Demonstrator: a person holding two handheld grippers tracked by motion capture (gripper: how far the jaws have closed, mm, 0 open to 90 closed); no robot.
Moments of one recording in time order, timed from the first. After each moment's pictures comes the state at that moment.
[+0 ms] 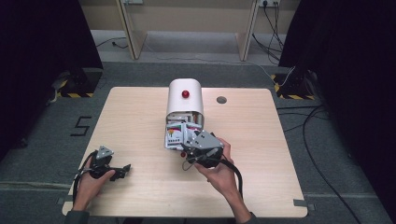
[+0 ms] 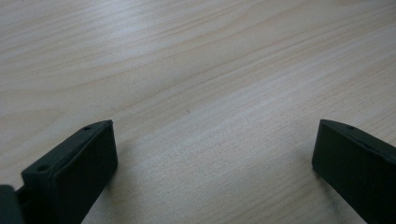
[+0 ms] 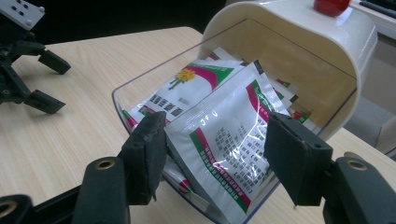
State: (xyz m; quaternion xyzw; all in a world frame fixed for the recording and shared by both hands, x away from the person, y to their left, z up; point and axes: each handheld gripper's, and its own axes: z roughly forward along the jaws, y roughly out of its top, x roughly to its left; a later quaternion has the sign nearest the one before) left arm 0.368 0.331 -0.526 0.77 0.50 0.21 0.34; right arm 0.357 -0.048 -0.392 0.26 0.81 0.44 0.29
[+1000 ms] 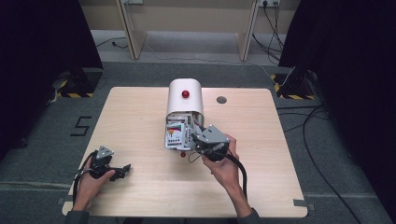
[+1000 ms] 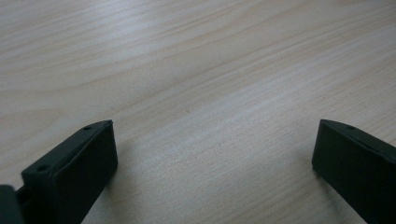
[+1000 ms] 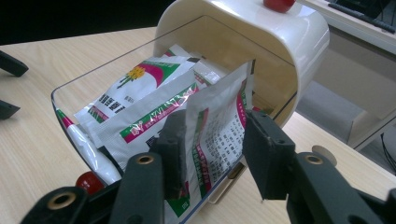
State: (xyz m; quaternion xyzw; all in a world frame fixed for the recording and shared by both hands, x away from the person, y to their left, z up) left arm 0.368 0.331 -0.526 0.77 0.50 0.21 0.34; right arm 0.373 -0.063 -0.391 0.28 0.79 0.44 0.32
